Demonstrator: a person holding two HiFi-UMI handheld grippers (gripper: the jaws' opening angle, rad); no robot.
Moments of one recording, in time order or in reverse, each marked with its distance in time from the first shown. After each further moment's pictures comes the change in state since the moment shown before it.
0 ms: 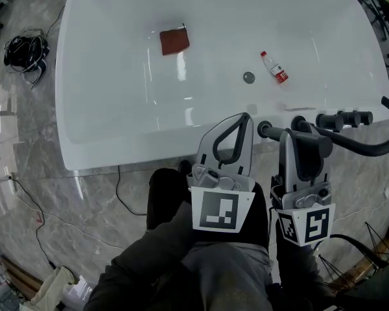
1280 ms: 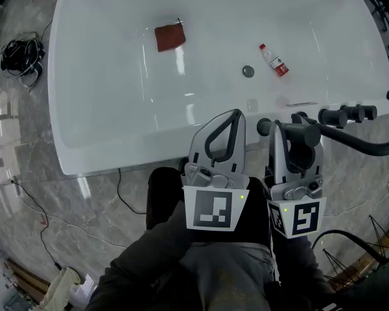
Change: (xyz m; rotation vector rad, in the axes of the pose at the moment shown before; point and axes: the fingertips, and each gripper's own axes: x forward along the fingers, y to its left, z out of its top) left arm 0.006 0.009 -0.018 0.005 0.033 0.011; right arm 0.016 0.004 -0.023 -0.056 -0.036 -0.014
